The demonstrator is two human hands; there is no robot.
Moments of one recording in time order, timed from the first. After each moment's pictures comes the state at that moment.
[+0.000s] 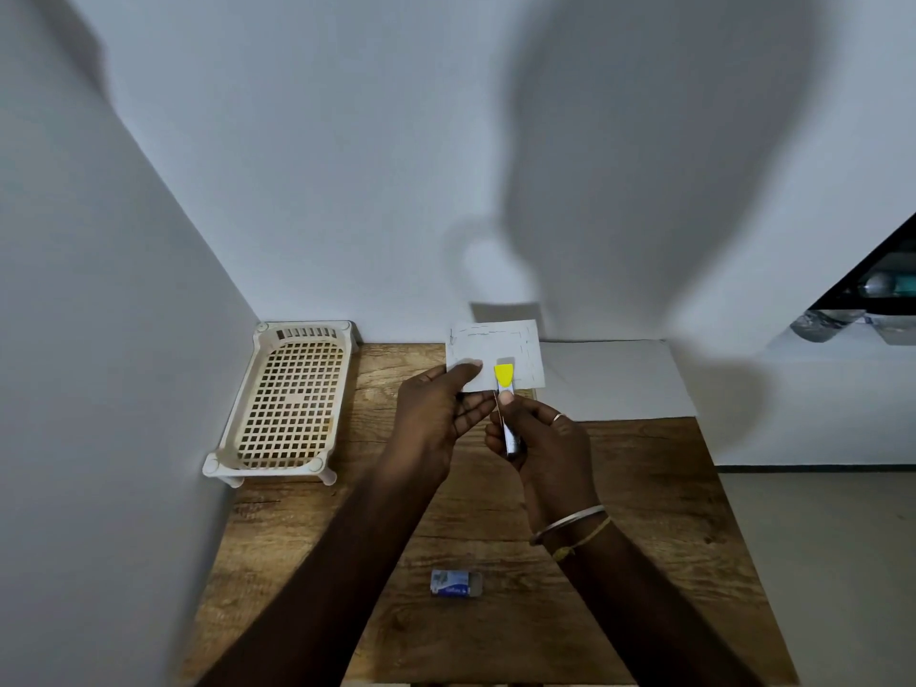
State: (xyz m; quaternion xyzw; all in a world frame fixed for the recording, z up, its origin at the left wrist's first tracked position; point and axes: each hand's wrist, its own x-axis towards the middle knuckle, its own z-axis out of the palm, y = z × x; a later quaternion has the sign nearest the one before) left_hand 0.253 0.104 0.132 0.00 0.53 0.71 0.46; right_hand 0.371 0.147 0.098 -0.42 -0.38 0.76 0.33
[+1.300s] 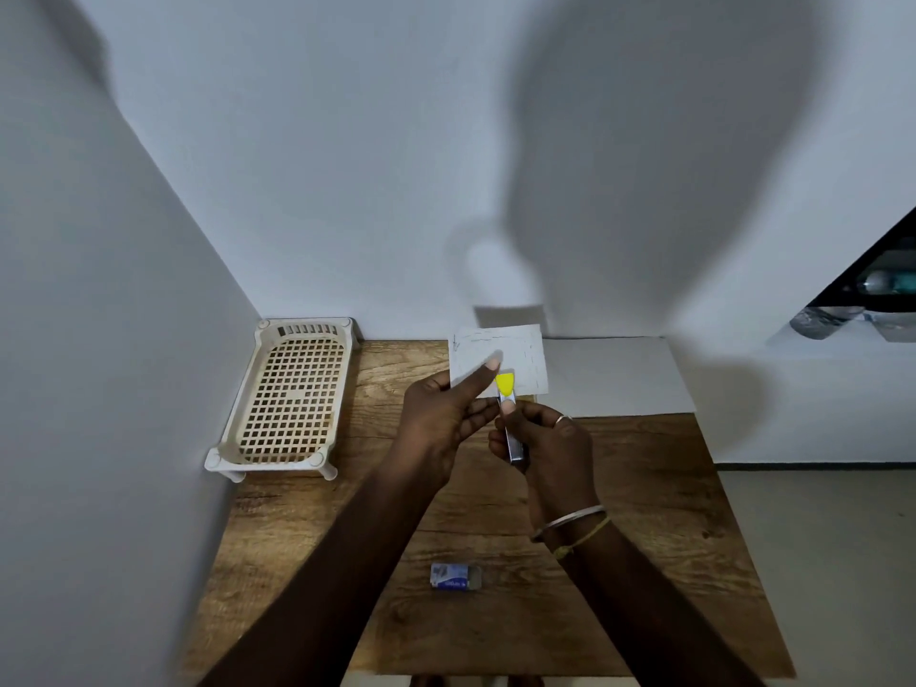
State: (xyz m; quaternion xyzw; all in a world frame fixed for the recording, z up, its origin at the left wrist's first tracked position) left_hand 0.261 0.097 0.125 0.07 0.52 0.70 0.48; right_hand 0.377 0.147 0.095 -0.45 -0.45 0.70 0.33
